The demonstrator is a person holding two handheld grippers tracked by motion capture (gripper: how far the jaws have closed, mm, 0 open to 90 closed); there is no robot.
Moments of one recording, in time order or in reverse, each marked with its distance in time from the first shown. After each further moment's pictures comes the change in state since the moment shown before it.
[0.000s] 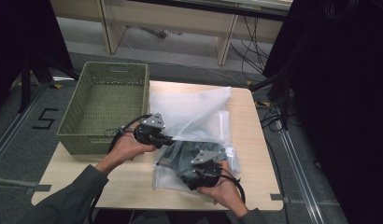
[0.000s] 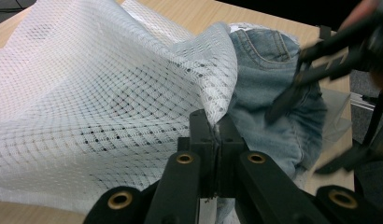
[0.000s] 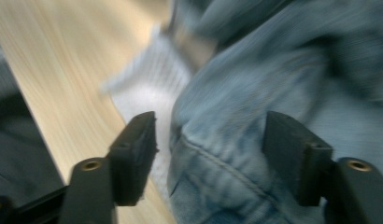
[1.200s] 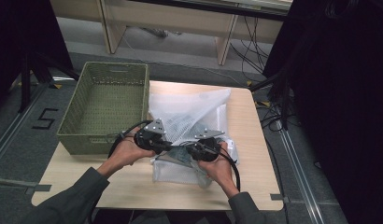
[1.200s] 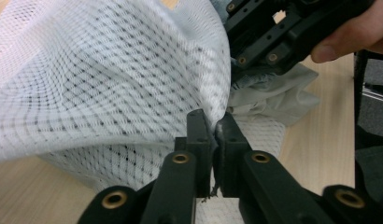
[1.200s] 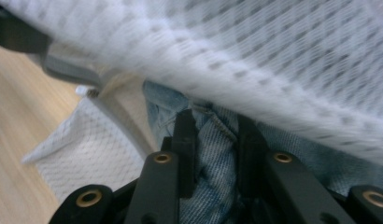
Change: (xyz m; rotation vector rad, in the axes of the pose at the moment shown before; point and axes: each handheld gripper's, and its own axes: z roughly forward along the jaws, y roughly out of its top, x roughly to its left) left arm -0.008 -0.012 0.005 0.044 0.014 -0.002; right arm -0.054 0.032 0.019 -0.077 -0.088 0.153
